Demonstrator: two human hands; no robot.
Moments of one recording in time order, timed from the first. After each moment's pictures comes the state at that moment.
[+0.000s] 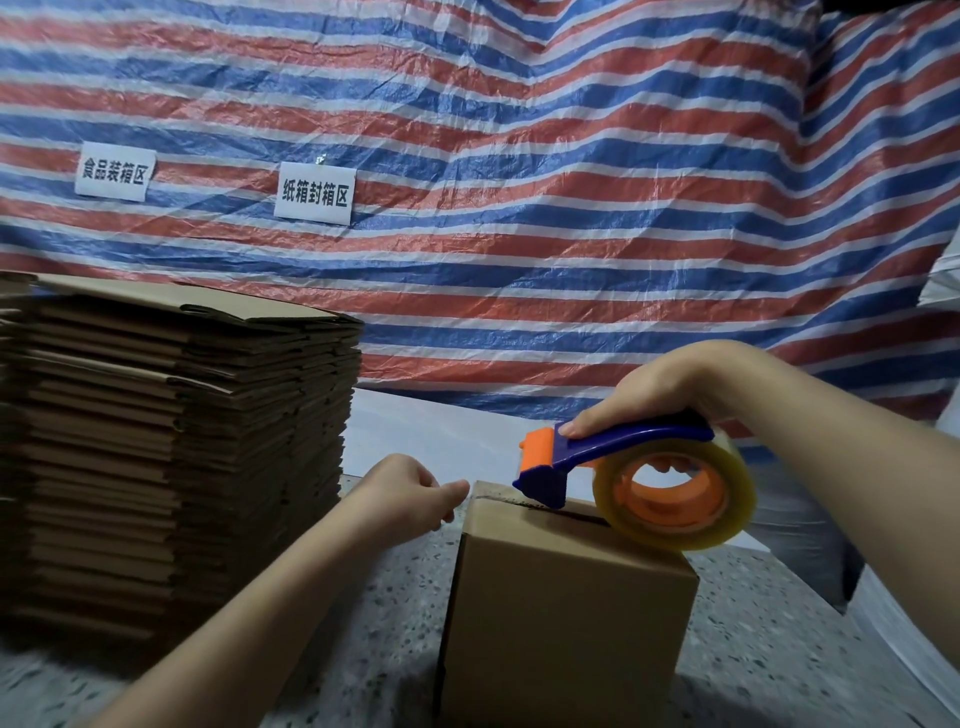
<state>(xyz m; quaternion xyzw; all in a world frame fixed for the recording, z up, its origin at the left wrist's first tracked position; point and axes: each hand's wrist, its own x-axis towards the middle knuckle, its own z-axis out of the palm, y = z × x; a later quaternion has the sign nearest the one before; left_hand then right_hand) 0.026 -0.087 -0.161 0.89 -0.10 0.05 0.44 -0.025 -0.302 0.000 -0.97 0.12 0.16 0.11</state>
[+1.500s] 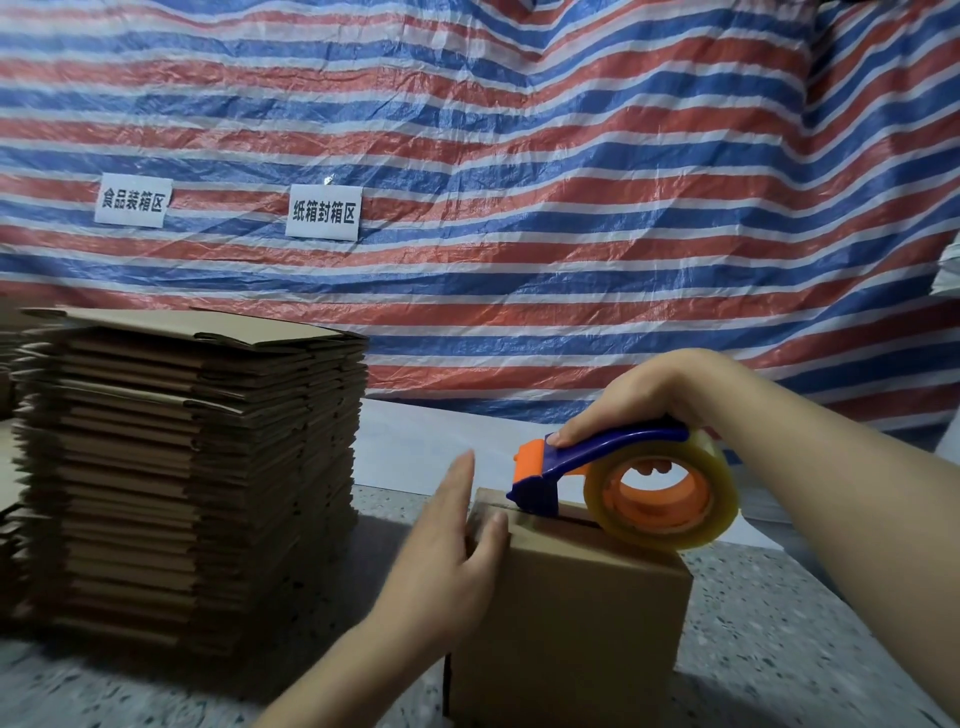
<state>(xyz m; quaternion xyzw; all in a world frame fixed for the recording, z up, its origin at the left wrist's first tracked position) -0.034 -0.118 -0.196 0.83 -0.20 0.17 0.48 -0.012 -0.311 -0.005 -0.97 0.09 0.17 0.14</state>
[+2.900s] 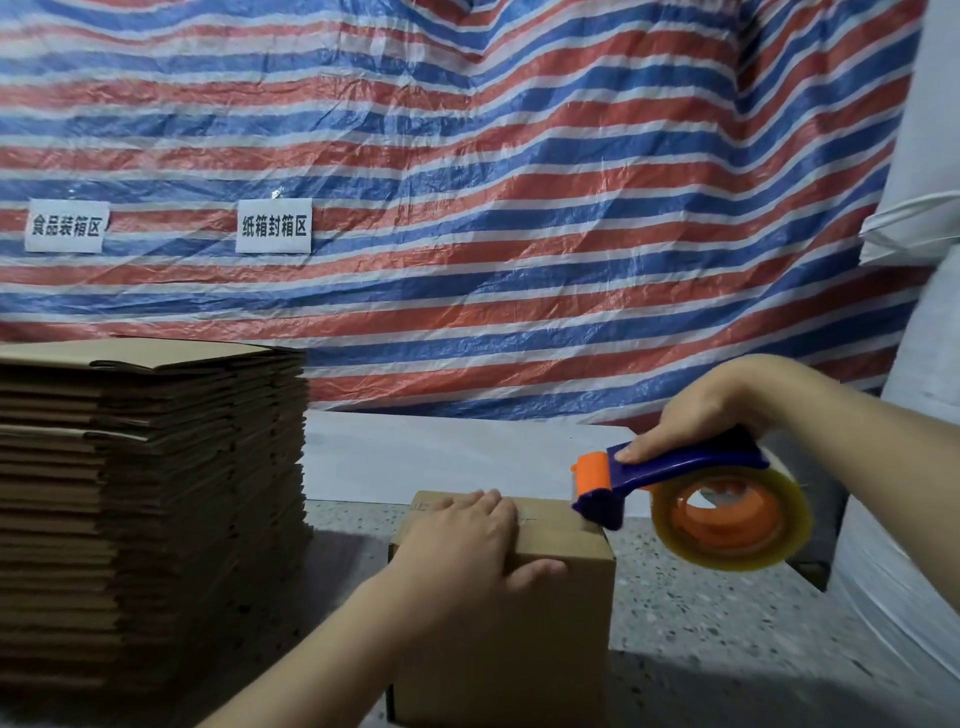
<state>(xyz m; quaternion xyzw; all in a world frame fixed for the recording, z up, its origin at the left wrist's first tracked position) -0.030 -0.176 -0.164 0.92 -0.35 0.16 0.00 -0.047 -0.436 -0.015 -0.96 0.17 0.21 0.11</state>
